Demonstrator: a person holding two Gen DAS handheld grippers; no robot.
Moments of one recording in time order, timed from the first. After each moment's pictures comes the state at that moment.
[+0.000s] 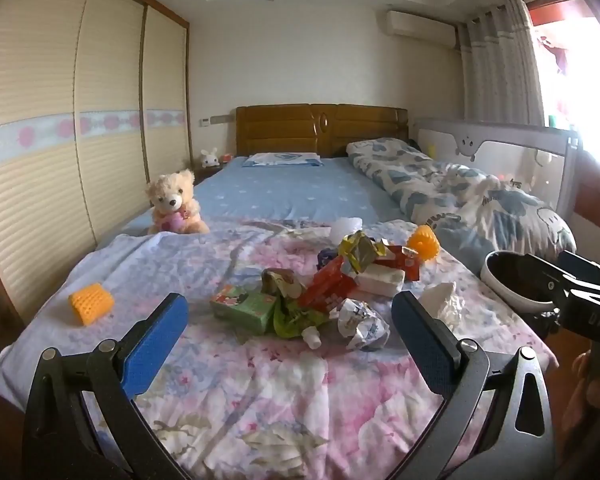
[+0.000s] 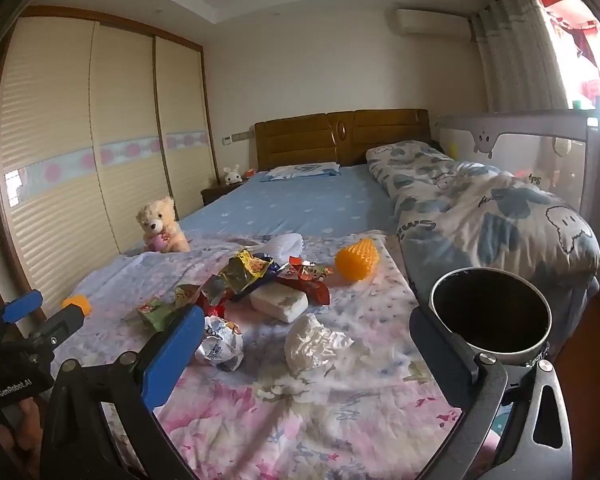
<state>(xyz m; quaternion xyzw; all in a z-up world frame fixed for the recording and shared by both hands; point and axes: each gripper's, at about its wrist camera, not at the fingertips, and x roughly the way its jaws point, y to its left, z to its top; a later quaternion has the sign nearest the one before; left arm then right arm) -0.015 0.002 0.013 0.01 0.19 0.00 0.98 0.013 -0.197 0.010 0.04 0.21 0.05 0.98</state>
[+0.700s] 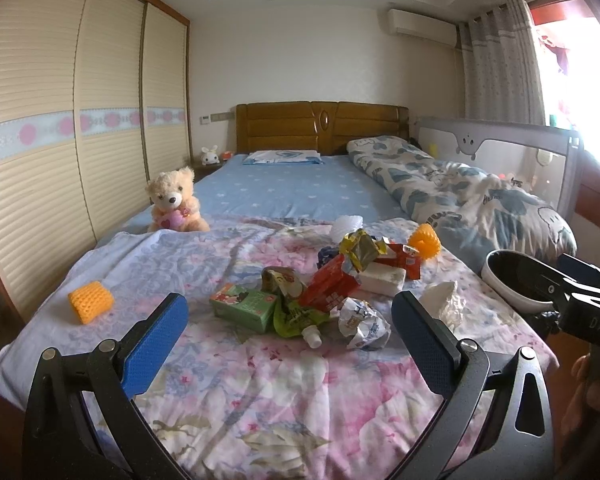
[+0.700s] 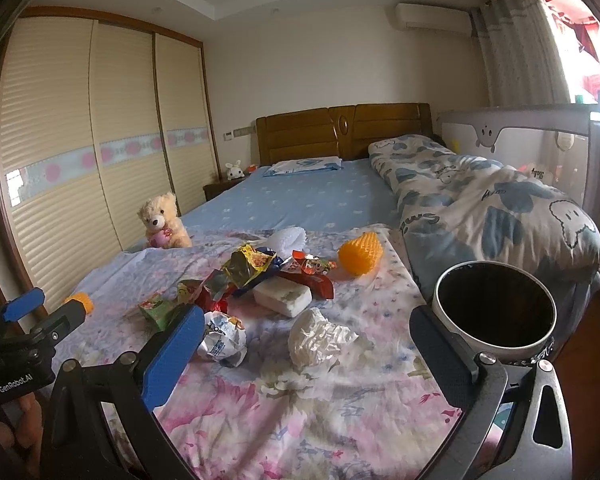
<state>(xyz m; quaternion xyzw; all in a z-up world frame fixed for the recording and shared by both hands) -0.014 0.006 0.009 0.01 0.19 0.00 0.98 0.015 -0.196 0.005 0.04 0.21 0.05 0.97</state>
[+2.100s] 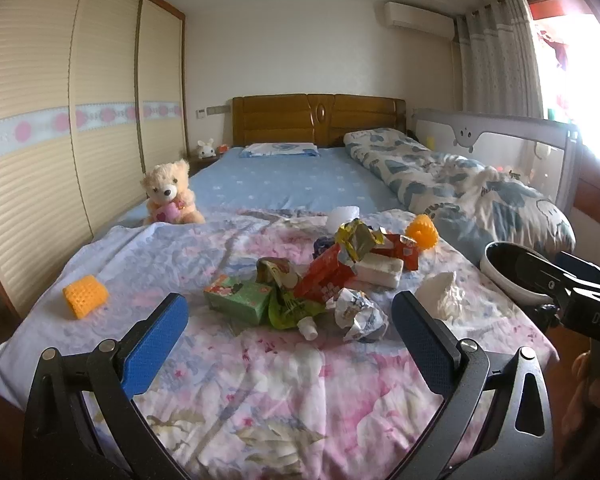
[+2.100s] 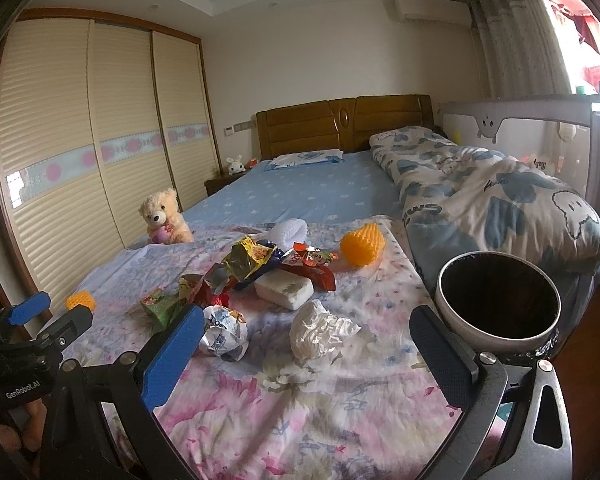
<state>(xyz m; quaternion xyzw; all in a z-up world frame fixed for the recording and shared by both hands) -0.017 -0.001 -0.004 0.01 0.20 0.00 0.98 0.014 -0.194 -0.003 0.05 0.22 0.05 0.97</state>
